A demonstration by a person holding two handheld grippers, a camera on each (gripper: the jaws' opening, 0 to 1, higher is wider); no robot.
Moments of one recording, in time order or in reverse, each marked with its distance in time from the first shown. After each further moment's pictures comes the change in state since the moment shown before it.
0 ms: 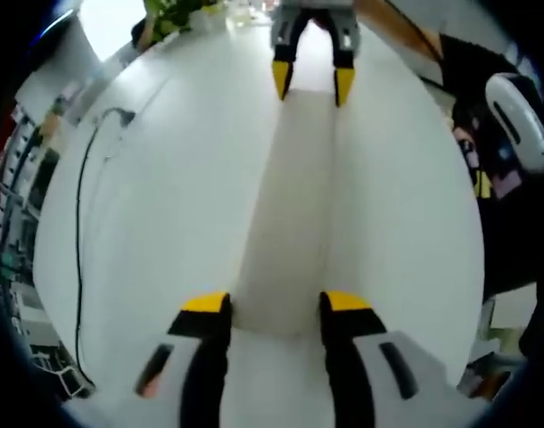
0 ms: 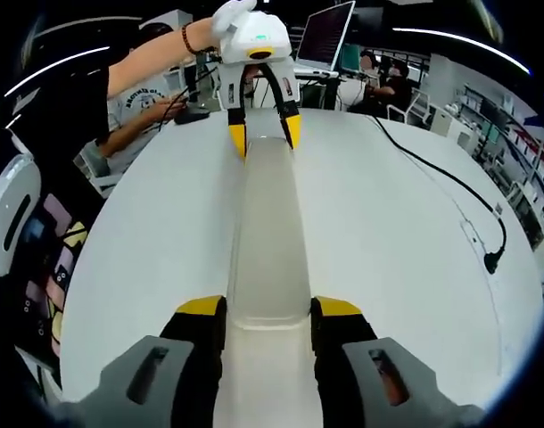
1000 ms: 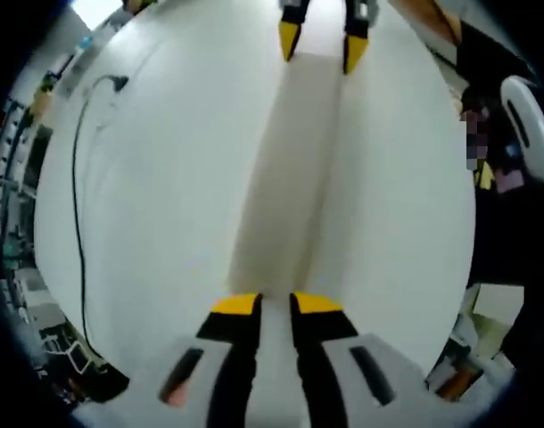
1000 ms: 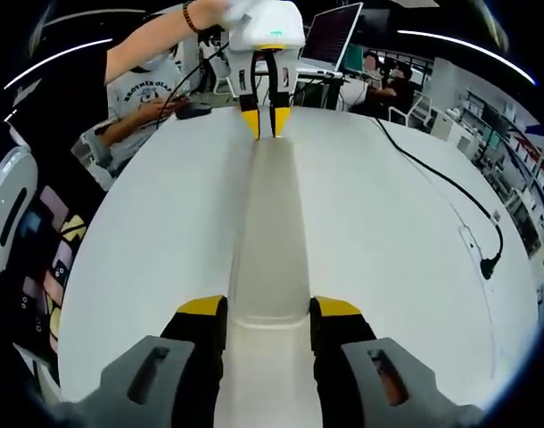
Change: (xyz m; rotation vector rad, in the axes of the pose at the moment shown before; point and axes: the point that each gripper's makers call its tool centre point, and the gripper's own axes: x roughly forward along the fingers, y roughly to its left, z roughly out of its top) left arm 0.001 -0.008 -0.010 -0.028 0.271 -0.023; right arm -0.005 -0.003 -0.012 -0.024 0.015 -0.013
